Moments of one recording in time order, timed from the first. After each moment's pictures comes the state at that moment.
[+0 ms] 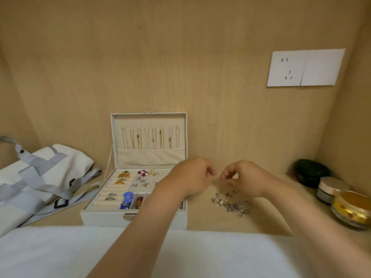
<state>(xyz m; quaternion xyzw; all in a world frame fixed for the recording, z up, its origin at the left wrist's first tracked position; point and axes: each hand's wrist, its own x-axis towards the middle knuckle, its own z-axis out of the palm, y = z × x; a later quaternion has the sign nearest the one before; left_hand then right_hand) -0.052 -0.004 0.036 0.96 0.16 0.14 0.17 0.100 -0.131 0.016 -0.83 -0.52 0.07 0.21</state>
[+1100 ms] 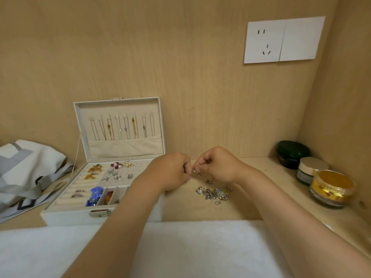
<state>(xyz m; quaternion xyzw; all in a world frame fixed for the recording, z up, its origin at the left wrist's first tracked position) -0.028 0.004 0.008 0.97 0.19 0.09 0.12 0.111 -0.115 -0.008 -0.76 -0.49 0.17 0.39</state>
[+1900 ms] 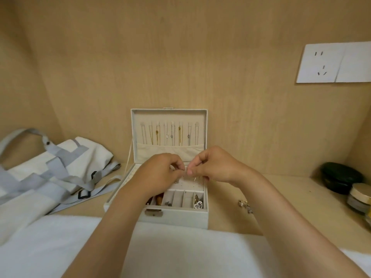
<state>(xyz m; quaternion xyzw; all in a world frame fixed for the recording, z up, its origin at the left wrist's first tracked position) -0.138 0.064 0.032 0.91 0.26 0.23 0.21 0.014 -0.049 0.050 -0.70 -0.54 0.24 0.41</state>
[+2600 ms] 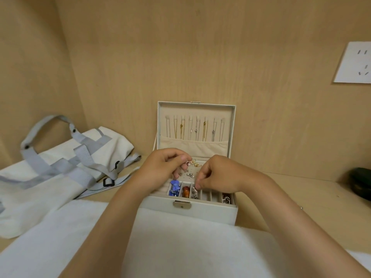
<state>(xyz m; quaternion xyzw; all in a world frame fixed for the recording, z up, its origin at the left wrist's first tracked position) -0.194 0.084 0.025 0.78 0.24 0.30 0.50 -0.029 -0.022 0.034 -0.74 -0.61 0.18 0.21</state>
